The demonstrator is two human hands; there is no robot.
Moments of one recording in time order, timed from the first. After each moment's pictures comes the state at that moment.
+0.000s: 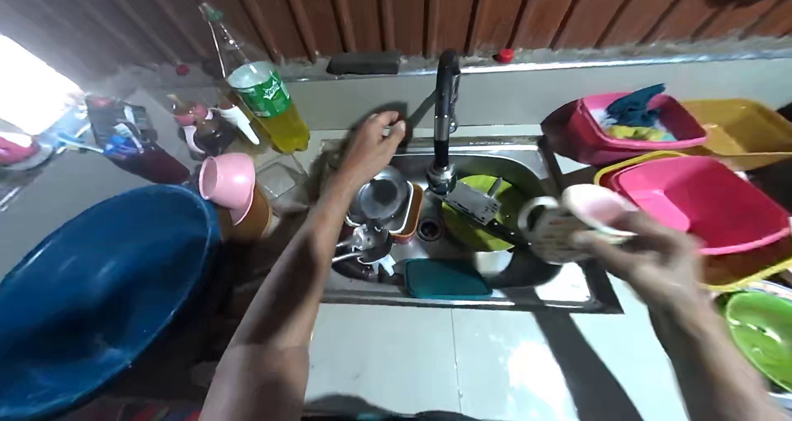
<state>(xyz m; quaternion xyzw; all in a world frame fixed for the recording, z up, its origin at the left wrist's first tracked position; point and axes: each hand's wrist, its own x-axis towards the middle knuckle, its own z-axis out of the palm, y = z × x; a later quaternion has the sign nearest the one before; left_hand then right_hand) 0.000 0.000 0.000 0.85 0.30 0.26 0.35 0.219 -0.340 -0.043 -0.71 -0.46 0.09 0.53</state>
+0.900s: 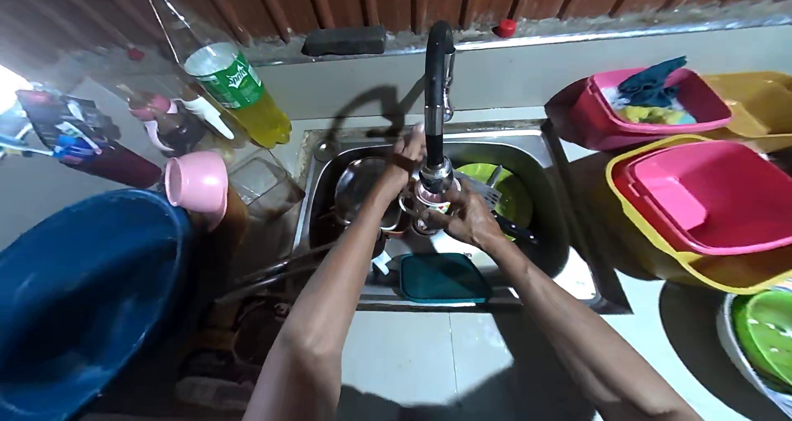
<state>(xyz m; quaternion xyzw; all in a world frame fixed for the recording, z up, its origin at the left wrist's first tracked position) 0.074 -0.005 -0.094 0.72 0.33 0.25 0.56 0.164 -0.173 -0.123 -0.72 -0.54 0.23 0.37</state>
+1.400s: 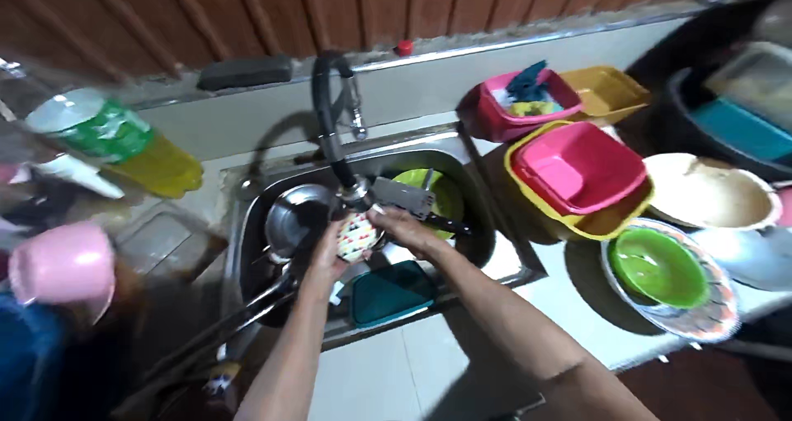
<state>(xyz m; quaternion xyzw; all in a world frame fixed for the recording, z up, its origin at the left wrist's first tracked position) 0.024 -0.078 -0.133 0.37 0.51 0.17 0.76 0.164 -0.176 -0.136 -0.62 -0.30 0.50 0.52</state>
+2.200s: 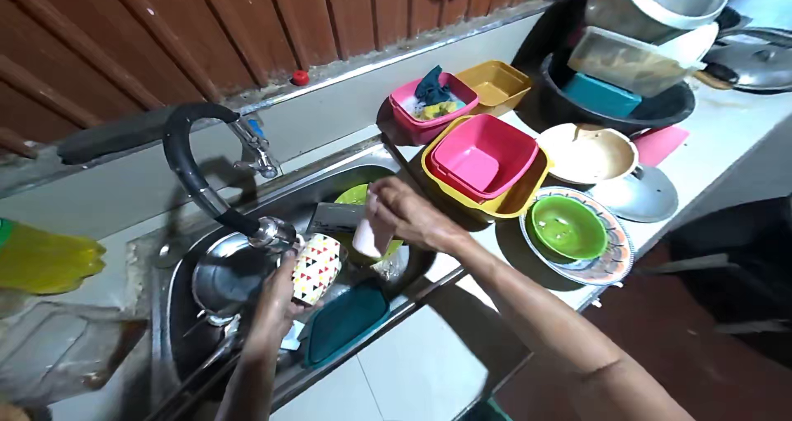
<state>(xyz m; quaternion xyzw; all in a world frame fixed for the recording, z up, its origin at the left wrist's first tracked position) 0.036 -0.108 -0.103 0.56 0.56 0.10 0.61 0.238 -0.279 -0.054 -0.75 -0.53 0.14 0.38</state>
